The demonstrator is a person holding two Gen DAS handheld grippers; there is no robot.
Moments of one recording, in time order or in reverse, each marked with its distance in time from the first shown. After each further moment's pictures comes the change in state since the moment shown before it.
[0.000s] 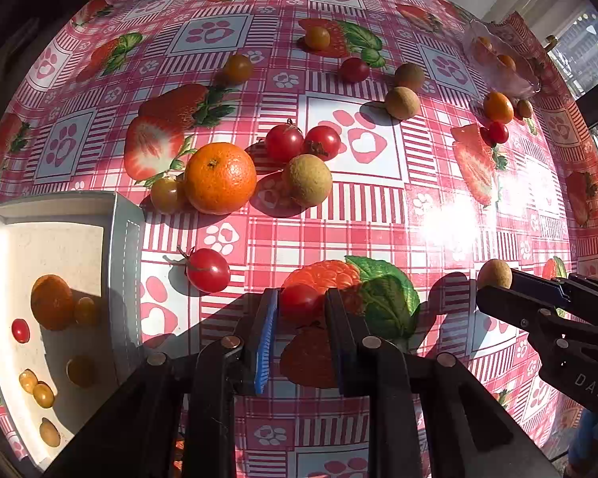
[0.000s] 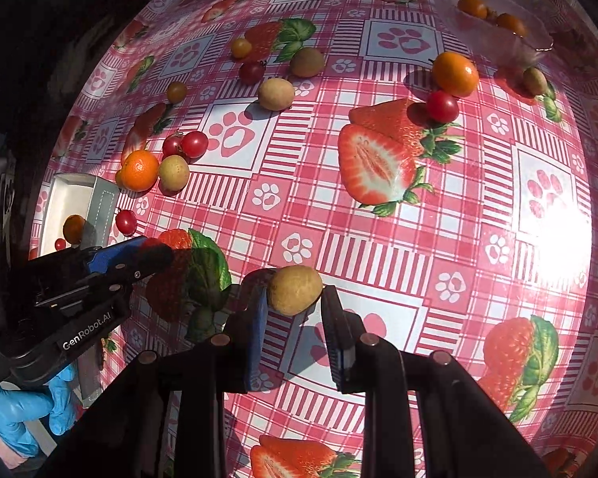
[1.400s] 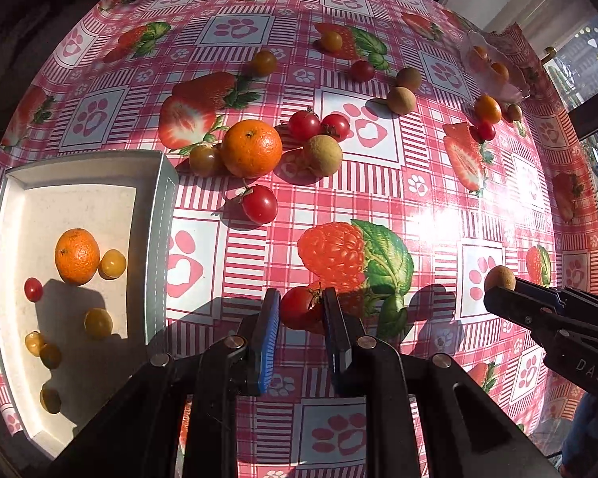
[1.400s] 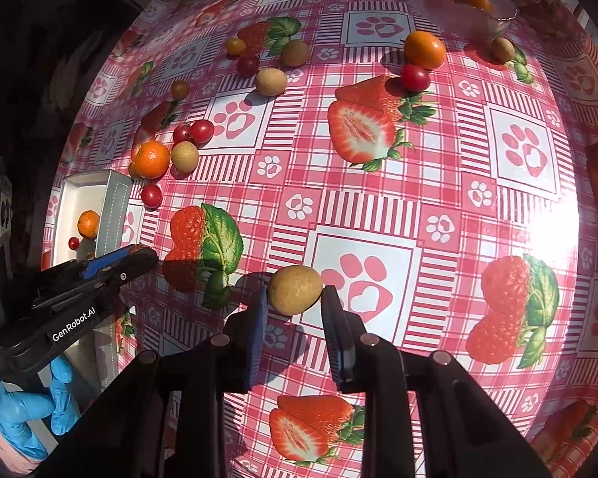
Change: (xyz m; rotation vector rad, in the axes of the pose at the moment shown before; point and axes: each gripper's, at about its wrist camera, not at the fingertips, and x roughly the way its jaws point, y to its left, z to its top) left arm -0.048 0.014 -0.067 -0.036 -0.005 -0.019; right arm -0.020 0.000 -0.023 0.063 0.006 0.018
